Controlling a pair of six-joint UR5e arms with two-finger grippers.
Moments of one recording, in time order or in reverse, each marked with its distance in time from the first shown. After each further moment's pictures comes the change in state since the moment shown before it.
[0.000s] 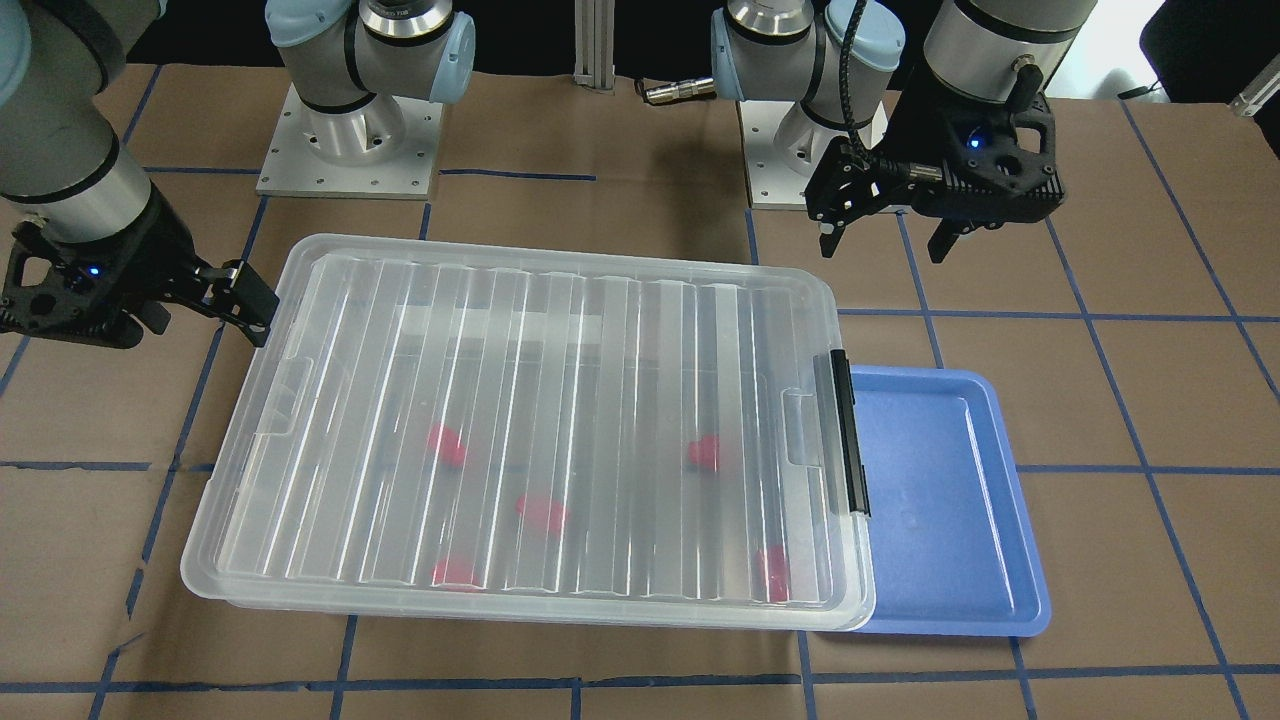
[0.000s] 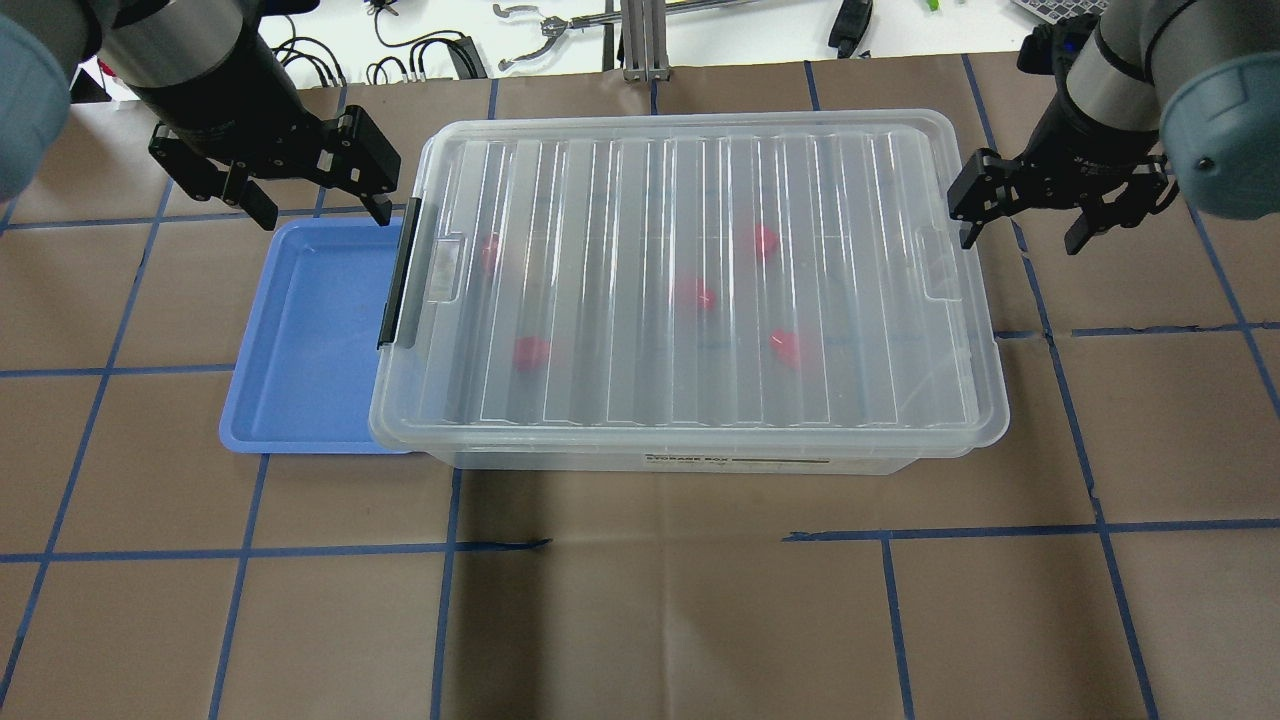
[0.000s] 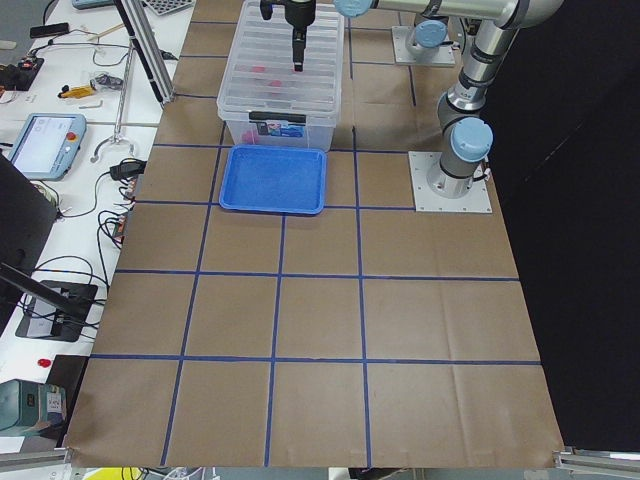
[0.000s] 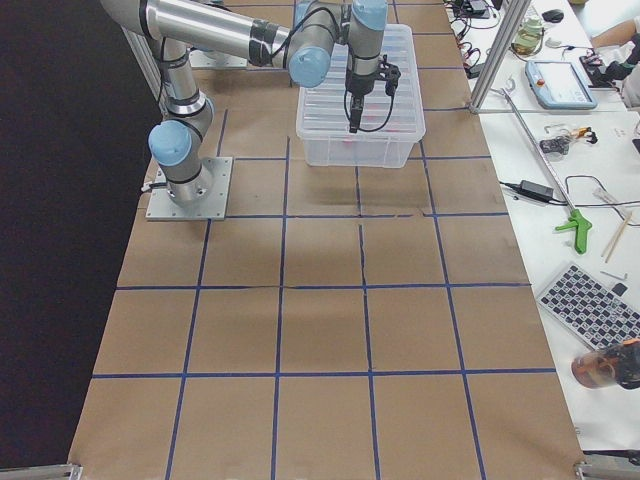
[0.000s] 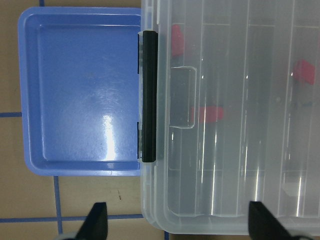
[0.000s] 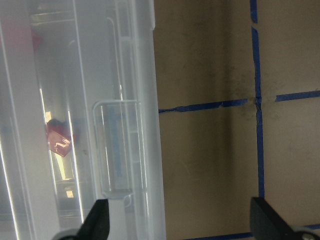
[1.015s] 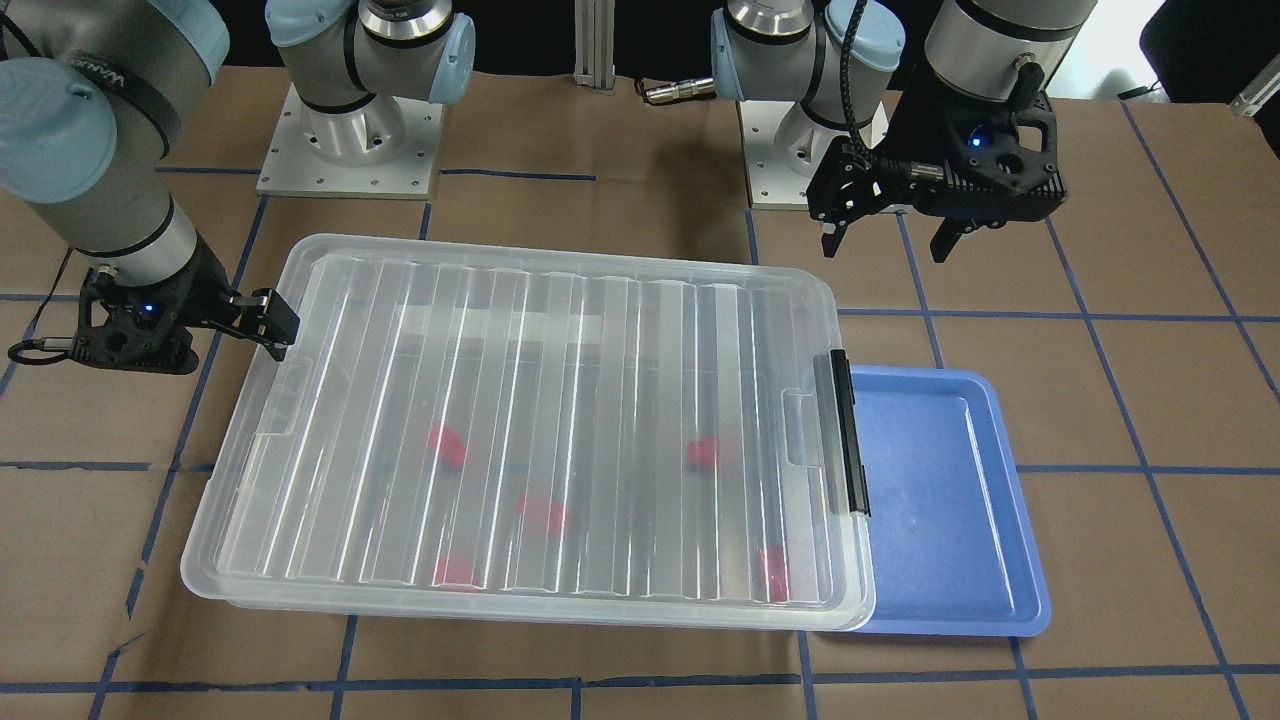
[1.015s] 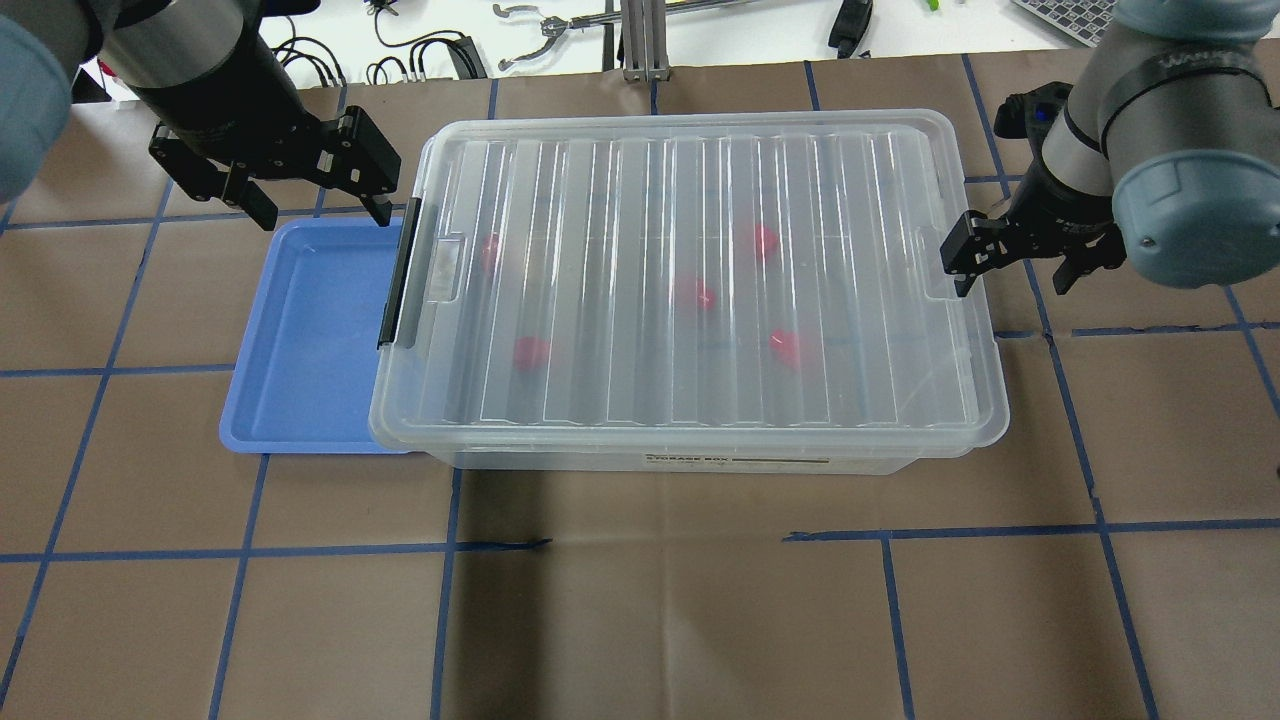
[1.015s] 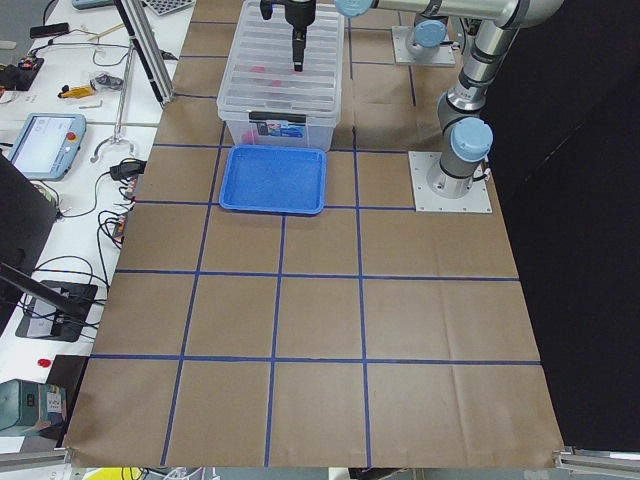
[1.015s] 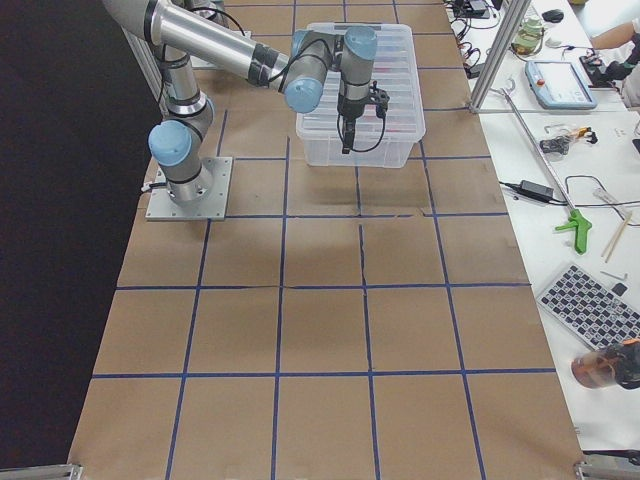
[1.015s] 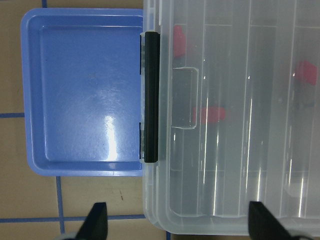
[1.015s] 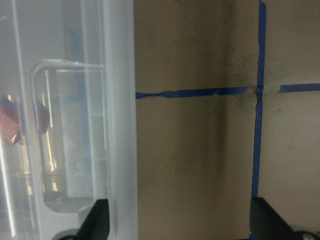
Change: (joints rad) left arm 0.000 0.000 0.001 0.001 0.007 0.000; right arm -0.004 0.010 0.133 -0.110 -0.060 -0.056
